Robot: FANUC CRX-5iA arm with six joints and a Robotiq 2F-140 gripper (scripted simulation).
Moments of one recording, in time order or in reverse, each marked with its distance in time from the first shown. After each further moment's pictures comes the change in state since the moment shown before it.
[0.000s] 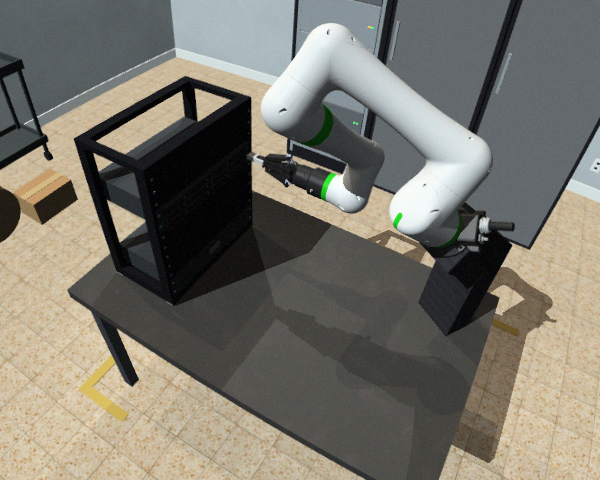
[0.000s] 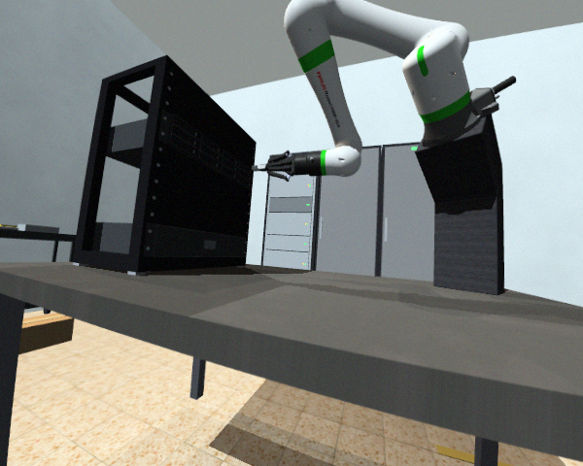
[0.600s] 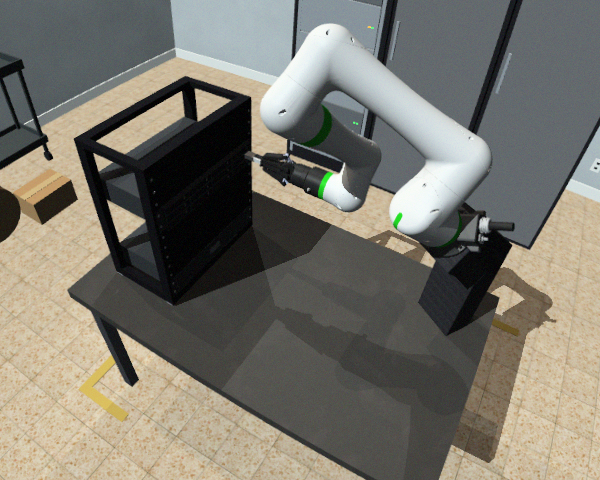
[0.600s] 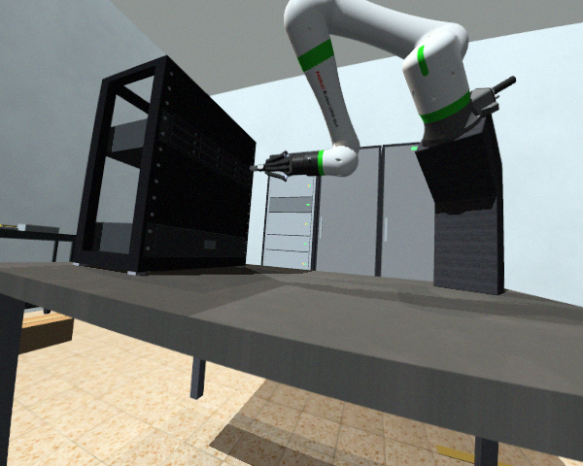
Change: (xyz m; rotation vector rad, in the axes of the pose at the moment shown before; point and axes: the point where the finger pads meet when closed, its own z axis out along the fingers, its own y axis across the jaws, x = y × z) arm 0.000 0.000 0.010 0.000 0.000 0.000
